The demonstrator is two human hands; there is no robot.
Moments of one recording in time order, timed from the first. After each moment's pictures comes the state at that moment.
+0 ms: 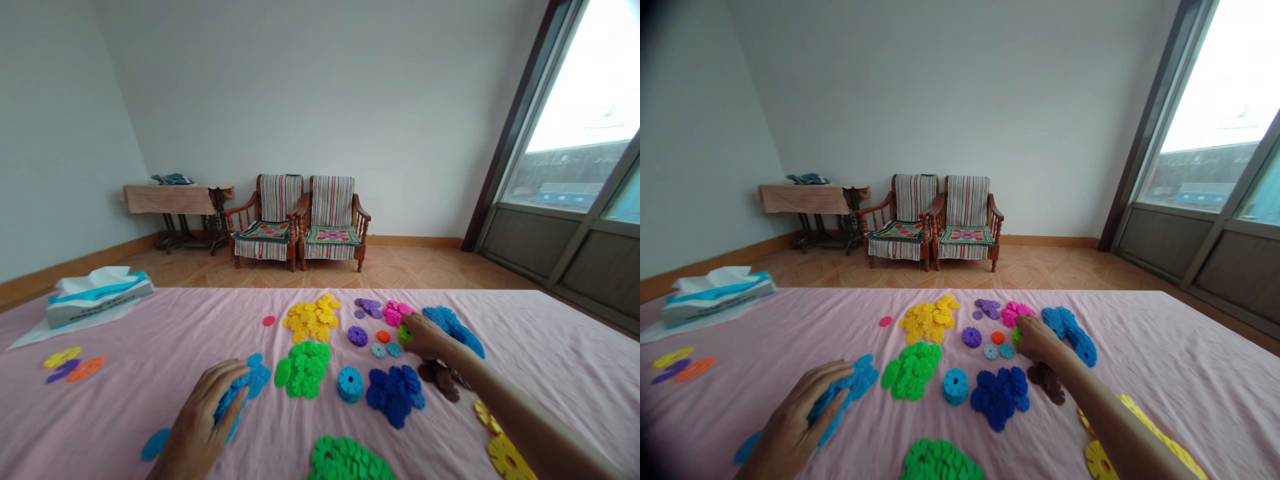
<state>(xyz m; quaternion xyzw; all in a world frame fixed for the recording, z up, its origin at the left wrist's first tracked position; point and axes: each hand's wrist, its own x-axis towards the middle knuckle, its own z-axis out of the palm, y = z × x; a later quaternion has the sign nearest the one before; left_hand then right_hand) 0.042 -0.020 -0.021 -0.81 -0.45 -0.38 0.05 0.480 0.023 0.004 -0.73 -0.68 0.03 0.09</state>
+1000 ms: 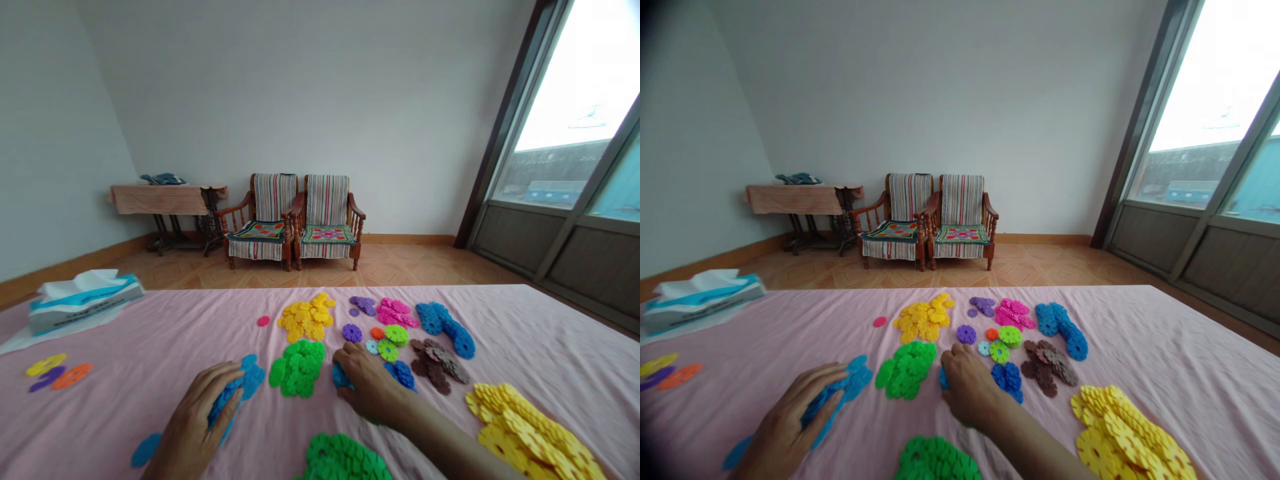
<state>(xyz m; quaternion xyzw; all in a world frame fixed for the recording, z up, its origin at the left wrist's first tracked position) 0.041 -0.016 -0.020 -0.81 -0.44 -0.38 0.06 0.348 -0.033 0.024 -0.57 -0.80 0.13 0.09</state>
